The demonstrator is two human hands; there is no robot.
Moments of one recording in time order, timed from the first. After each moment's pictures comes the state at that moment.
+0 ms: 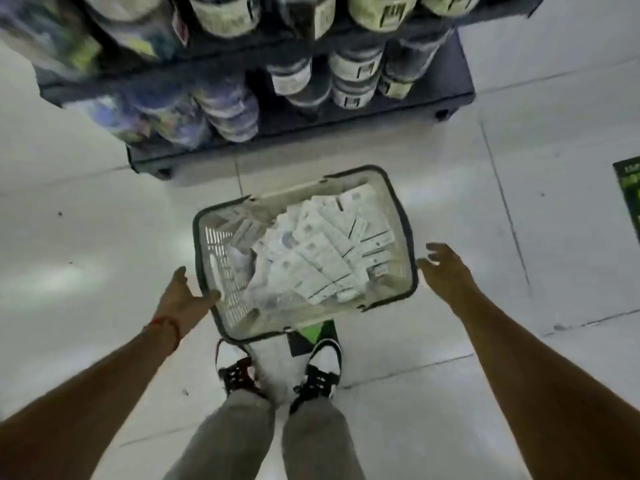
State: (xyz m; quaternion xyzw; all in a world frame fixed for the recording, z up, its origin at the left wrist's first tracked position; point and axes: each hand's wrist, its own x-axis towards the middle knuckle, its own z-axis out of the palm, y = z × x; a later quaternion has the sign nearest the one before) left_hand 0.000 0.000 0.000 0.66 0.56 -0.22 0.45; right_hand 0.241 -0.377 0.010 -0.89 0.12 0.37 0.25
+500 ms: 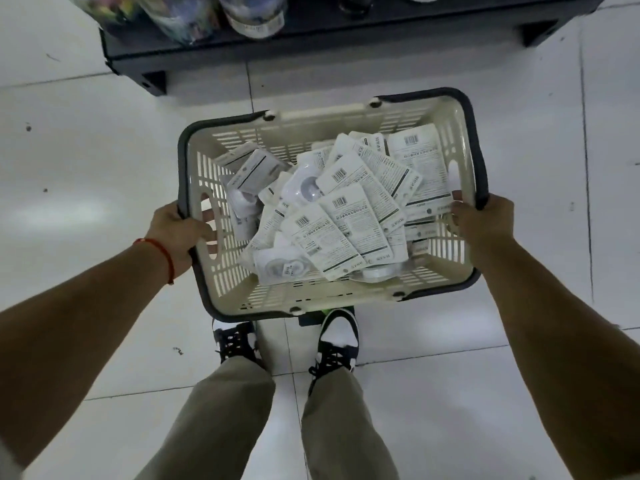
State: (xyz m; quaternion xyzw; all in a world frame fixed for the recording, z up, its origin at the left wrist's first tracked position) left_hand 0.011 0.028 -0.081 0.50 0.61 -0.10 0.61; right_hand 0.259 -0.342 -0.105 -0.88 0.20 0.27 0.34
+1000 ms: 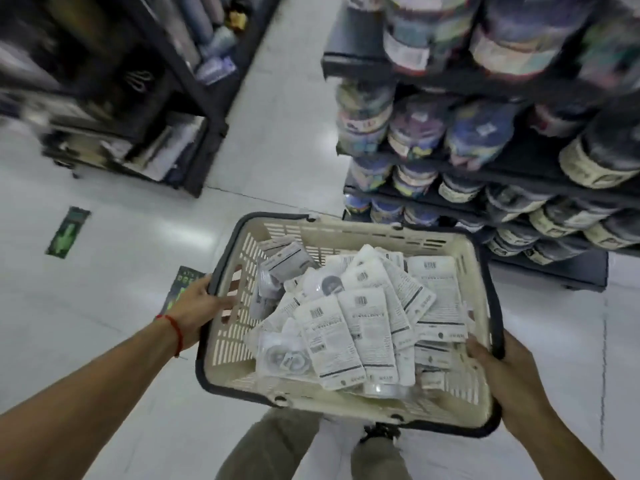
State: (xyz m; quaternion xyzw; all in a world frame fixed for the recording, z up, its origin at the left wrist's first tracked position) left_hand -0.179 0.135 0.381 0.48 0.66 0.02 0.57; right_hand 0.158 -0.199 0.344 -0.81 -0.02 0.42 0.42
